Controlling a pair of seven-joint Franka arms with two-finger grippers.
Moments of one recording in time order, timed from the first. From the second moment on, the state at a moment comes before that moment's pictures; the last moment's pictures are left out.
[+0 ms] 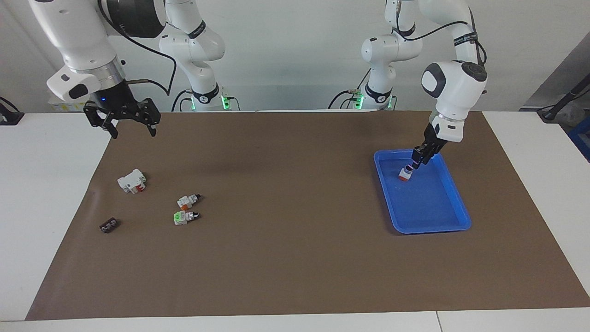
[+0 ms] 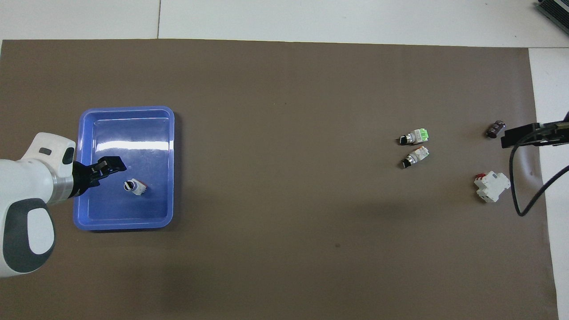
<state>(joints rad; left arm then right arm) 0.09 -0.17 -0.12 -2.36 -0.18 2.37 -0.33 -0.02 -0.02 -0.05 -1.65 -0.03 1.67 -0.09</state>
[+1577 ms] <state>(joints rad) -0.06 -0.02 -0.04 -1.51 -0.06 1.54 0.11 0.02 -0.02 -0.02 -1.60 0.01 1.56 0.11</state>
